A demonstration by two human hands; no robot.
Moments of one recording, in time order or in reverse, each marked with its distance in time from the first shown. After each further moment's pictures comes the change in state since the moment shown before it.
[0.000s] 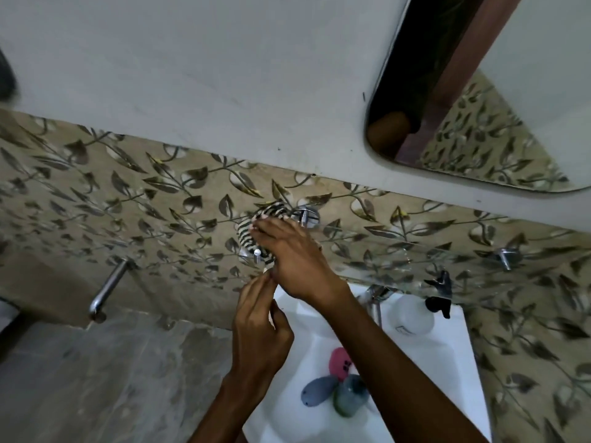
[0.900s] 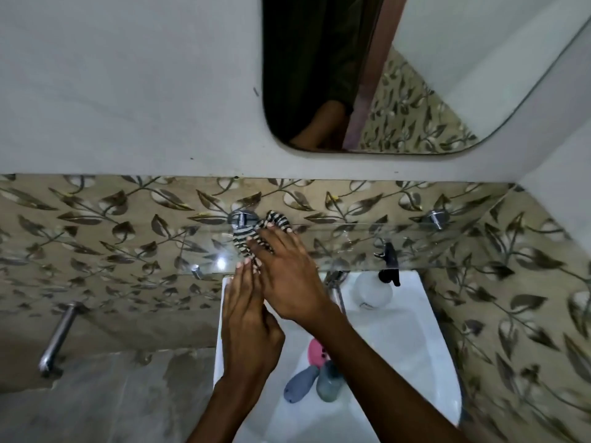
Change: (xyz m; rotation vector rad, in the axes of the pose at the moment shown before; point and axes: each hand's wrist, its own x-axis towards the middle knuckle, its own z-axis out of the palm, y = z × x) left_hand -0.004 0.023 0.046 0.083 -0.253 0.109; right_hand -0.076 0.036 0.000 -0.101 0.201 0.288
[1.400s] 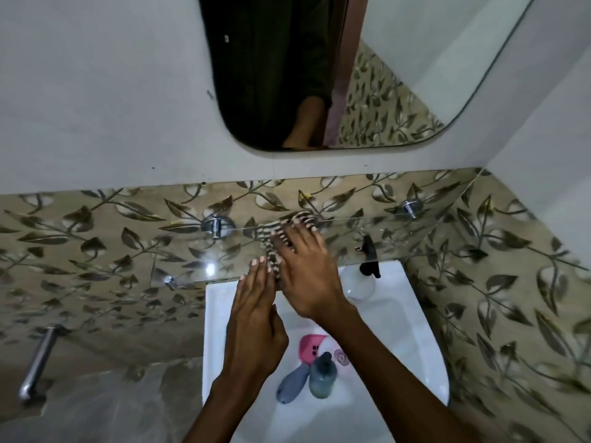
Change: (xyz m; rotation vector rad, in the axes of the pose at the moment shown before) left_hand 0.006 0.020 0.016 -0.022 -0.182 0.157; right_hand -0.029 0.051 -0.012 -0.118 0.024 0.199
